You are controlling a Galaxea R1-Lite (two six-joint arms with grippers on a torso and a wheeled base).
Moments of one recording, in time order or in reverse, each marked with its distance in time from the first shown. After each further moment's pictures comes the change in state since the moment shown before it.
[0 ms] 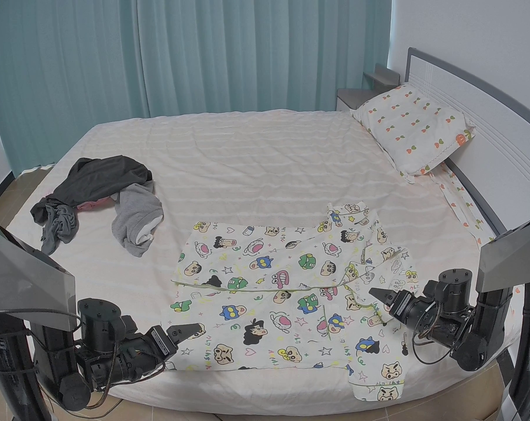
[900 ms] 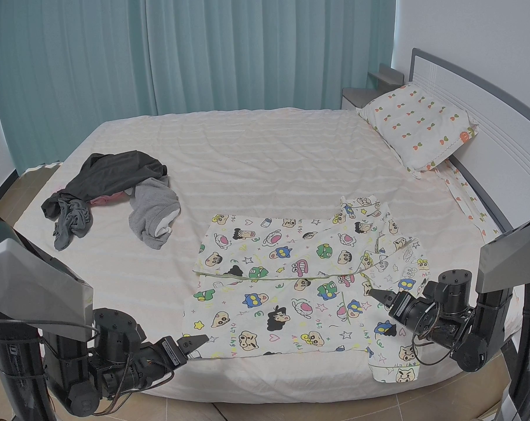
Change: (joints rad) left arm -0.072 0.065 0.000 0.000 0.130 0.024; right arm 0.005 0.000 0.005 0.000 -0.001 0.001
